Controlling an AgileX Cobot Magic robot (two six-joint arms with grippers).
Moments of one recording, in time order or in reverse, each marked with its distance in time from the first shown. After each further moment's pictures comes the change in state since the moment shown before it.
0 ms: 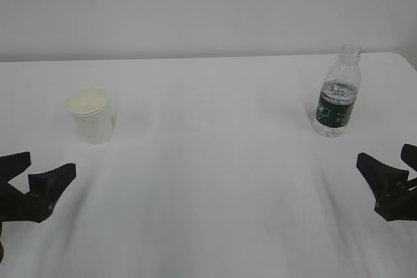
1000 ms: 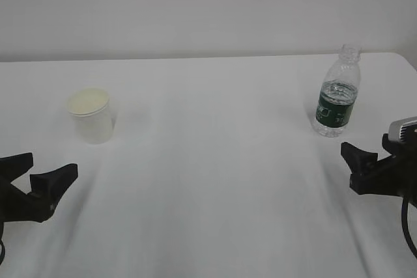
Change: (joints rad) left arm 0.000 0.016 -0.010 0.011 0.000 -0.023; right arm 0.000 0.251 -0.188 0.067 -0.002 -0.088
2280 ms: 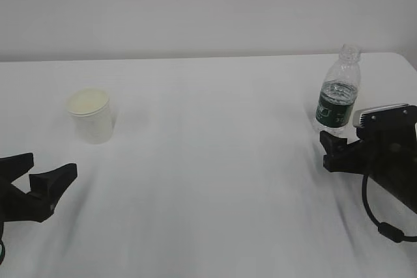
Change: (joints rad) left arm 0.000 0.000 0.000 0.000 0.000 -0.002; right arm 0.000 0.269 -0.267 0.019 -0.002 -0.002
